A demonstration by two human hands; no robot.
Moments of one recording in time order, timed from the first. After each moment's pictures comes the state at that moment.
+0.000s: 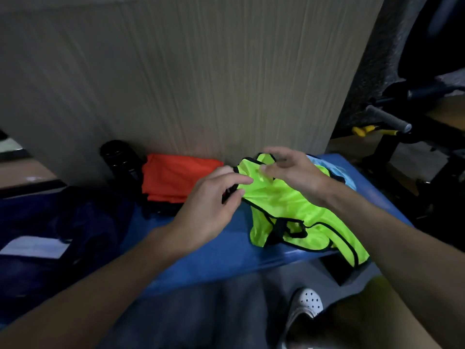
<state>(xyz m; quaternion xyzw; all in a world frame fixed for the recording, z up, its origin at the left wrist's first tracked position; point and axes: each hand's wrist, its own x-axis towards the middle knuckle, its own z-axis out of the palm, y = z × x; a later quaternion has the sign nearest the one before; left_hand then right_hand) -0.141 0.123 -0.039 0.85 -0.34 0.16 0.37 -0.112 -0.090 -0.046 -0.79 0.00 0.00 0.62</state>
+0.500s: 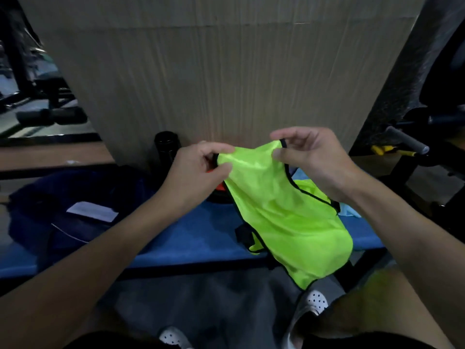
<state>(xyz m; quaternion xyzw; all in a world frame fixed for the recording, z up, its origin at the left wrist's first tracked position) -0.207 0.213 0.027 0.81 -0.19 0.13 0.54 -0.203 -0.013 0.042 -0.73 -0.16 -0.08 0.65</state>
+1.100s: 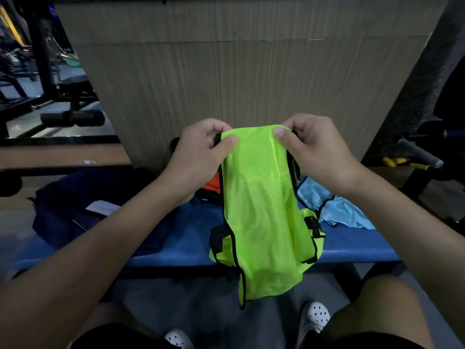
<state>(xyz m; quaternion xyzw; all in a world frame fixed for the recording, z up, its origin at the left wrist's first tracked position) -0.217 0.220 0.073 0.77 -0.16 0.14 0.60 -0.209 0.016 0.080 -0.83 -0.21 -0.19 0.48</state>
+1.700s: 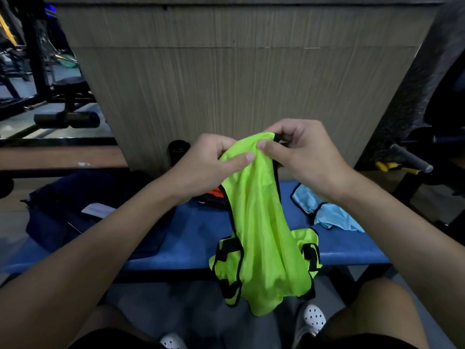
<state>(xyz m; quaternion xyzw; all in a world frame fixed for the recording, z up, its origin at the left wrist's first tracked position) -0.219 0.226 0.079 0.82 -0.25 0.04 0.52 -0.226 0.035 0.089 -0.77 -0.24 -0.14 0.57</state>
